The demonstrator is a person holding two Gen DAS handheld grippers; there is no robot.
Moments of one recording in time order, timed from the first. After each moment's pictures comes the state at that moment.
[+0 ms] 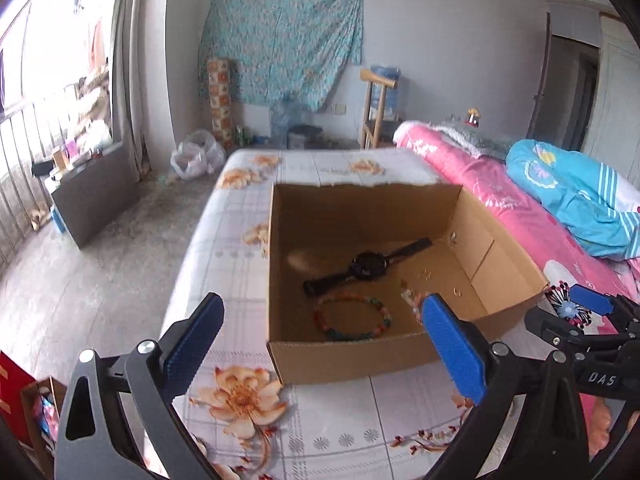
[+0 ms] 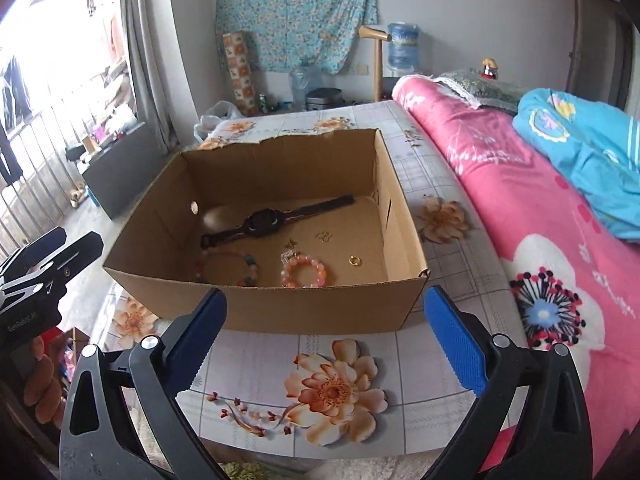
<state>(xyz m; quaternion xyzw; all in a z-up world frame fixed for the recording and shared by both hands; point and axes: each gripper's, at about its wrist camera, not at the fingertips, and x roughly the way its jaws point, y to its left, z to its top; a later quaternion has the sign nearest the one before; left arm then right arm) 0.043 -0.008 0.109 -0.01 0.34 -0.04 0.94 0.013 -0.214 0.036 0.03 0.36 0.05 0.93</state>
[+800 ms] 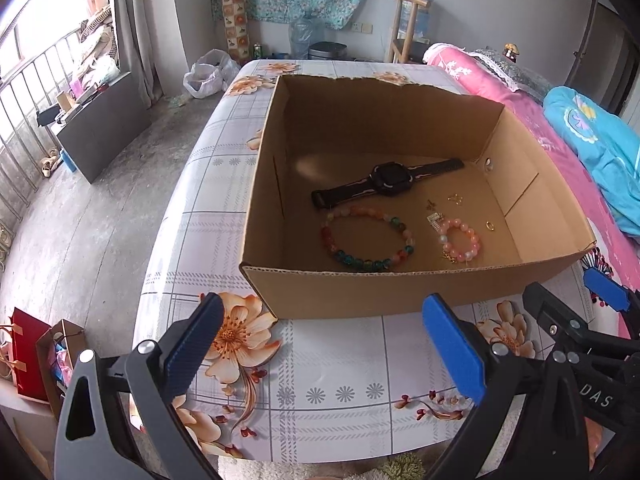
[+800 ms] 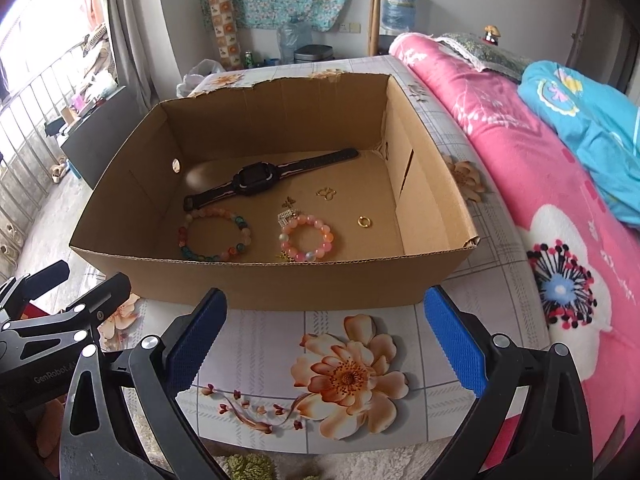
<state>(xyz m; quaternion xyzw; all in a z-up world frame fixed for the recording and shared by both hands) 0.065 -0.021 0.061 -0.01 0.48 0.01 0.88 0.035 -0.189 0.010 0.02 0.43 0.03 0.90</state>
